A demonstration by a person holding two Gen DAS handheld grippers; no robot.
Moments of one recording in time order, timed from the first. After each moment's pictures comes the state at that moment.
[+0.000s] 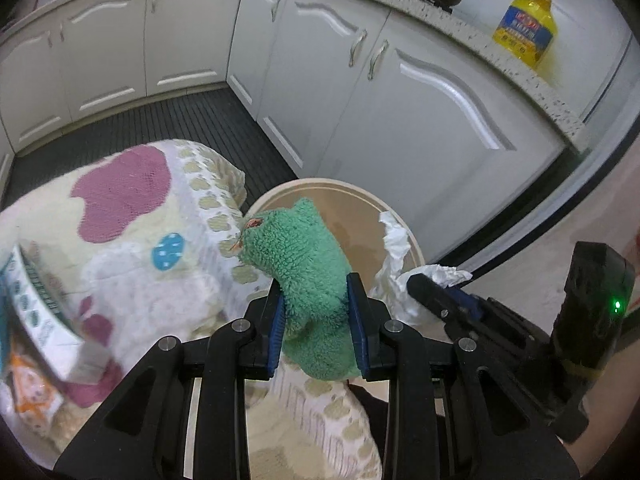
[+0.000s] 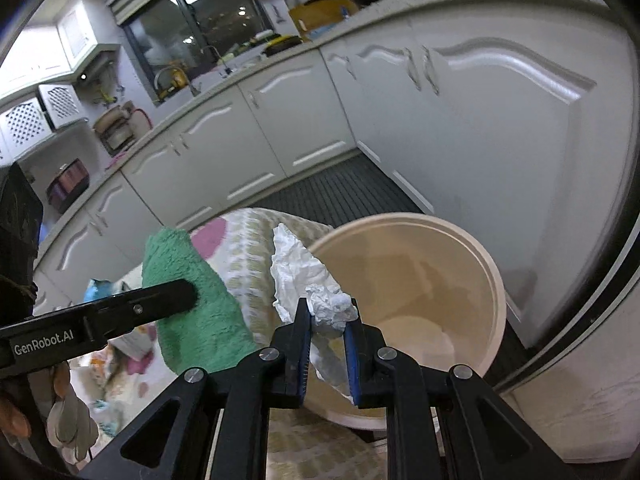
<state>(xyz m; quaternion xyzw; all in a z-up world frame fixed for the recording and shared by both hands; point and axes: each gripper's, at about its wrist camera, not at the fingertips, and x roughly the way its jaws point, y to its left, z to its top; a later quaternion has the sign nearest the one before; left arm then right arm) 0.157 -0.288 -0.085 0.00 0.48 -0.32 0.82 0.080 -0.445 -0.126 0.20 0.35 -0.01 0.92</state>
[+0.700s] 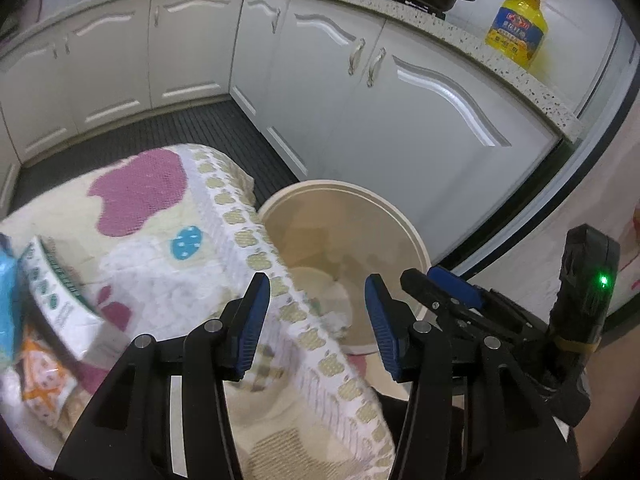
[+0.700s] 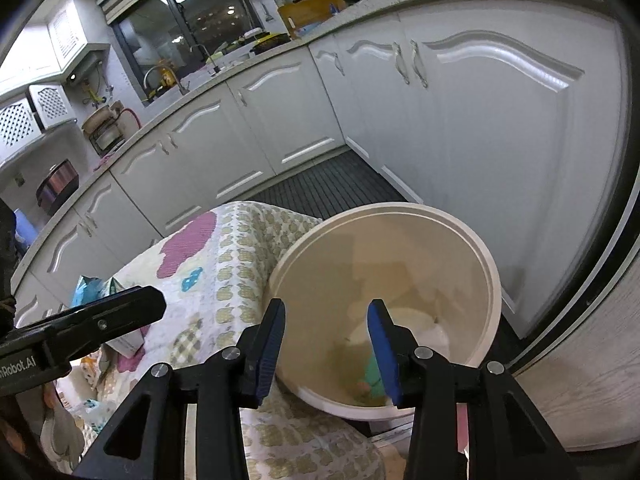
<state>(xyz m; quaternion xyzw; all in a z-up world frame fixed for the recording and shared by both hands) 0.133 -0.263 -0.076 0.01 0.45 -0.31 0.84 0.075 -0.436 -0.128 0.20 0.35 -0.03 0.92</state>
